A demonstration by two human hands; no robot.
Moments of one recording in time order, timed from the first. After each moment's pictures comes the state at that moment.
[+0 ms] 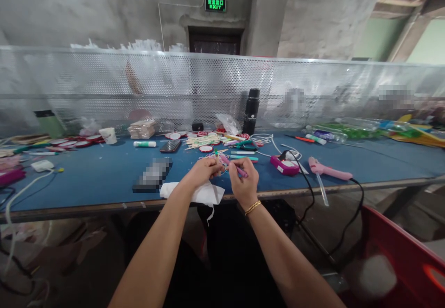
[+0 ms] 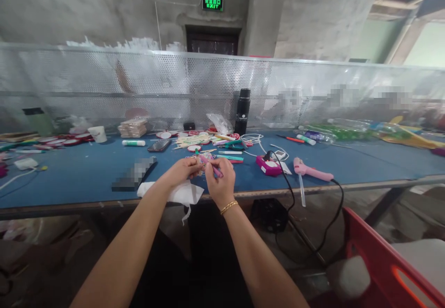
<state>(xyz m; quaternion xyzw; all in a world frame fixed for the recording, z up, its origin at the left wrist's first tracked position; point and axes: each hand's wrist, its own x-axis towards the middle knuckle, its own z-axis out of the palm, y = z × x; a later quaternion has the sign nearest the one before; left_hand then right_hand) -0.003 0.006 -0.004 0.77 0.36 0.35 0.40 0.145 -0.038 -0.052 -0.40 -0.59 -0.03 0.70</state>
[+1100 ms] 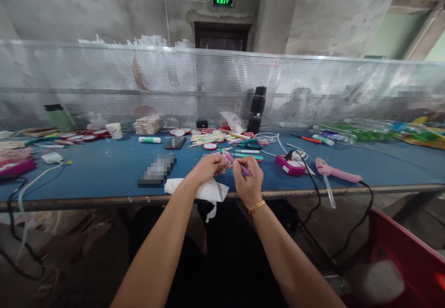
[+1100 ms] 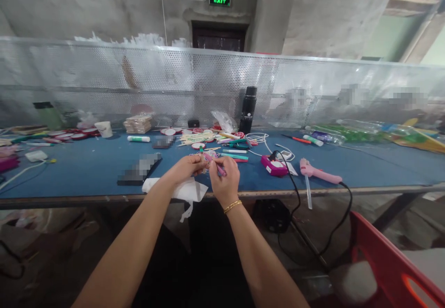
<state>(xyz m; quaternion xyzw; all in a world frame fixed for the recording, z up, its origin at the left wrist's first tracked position) -0.004 0.004 -0.007 0.76 0.35 0.37 0.40 0.146 -0.039 -0.053 -0.41 -0.60 -0.05 0.68</state>
